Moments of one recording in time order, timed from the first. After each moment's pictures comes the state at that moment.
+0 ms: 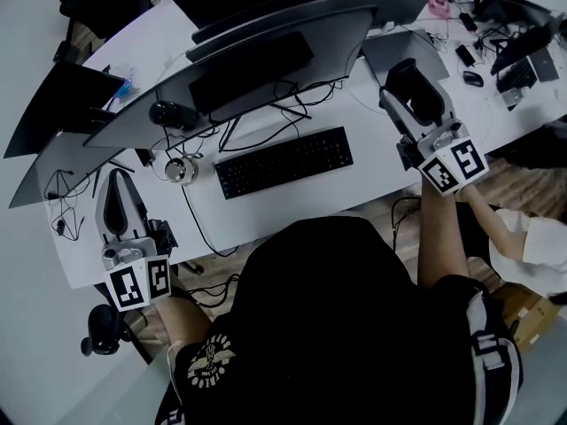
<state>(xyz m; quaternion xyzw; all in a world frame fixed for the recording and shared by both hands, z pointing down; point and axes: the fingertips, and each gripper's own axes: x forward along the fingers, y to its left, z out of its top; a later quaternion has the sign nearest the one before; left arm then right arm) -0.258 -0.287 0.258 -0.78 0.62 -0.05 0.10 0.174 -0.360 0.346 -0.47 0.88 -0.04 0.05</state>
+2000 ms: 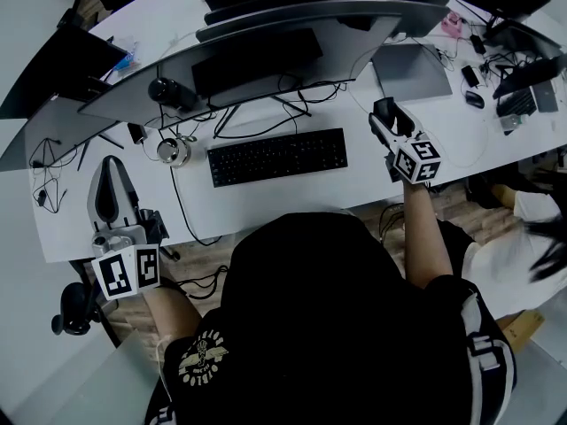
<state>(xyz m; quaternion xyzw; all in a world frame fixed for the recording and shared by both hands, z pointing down) -0.284 -0.269 0.279 -0.75 0.66 -0.04 0.08 0.201 -0.378 0.572 -0.49 0.84 -0.18 -0.13</state>
